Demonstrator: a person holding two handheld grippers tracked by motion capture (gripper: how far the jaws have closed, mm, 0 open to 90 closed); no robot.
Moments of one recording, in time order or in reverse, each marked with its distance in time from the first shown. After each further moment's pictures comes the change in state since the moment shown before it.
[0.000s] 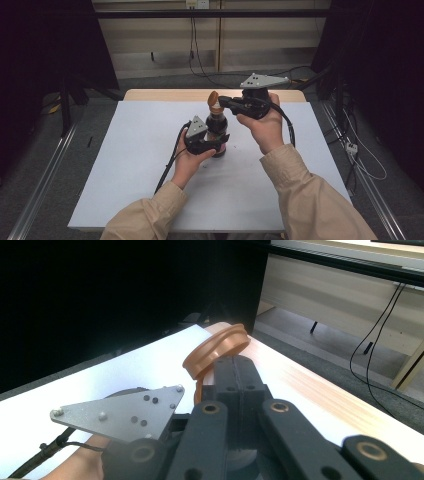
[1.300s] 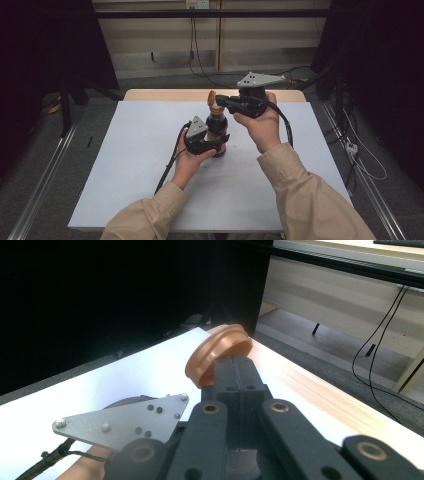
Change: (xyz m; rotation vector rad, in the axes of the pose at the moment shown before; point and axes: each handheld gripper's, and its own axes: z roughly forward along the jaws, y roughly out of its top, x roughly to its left) left arm -0.001 0.000 0.000 -0.003 0.005 -0.004; right arm 0.003 0.004 0.005 -0.003 0.008 -0.001
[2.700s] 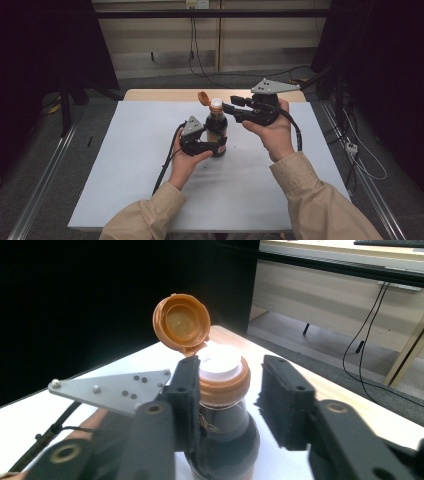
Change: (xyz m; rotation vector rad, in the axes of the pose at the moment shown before) left arm 0.005 0.002 -0.013 0.033 -0.022 -0.080; right arm -0.006 -0.019 -0.023 -0.035 -0.039 0.039
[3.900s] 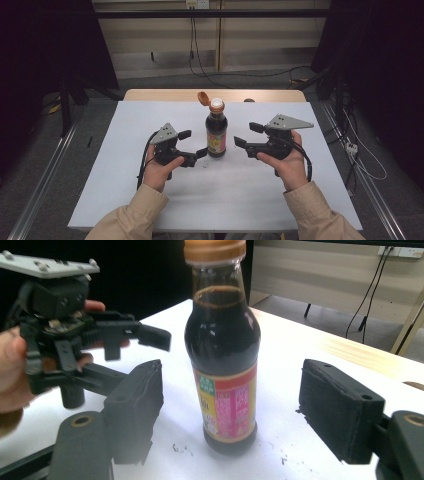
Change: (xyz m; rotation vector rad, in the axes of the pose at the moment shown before) left arm 0.003 -0.002 -0.079 -0.021 -0.071 0.010; right arm 0.002 -0.080 -0.030 0.018 -0.004 0.046
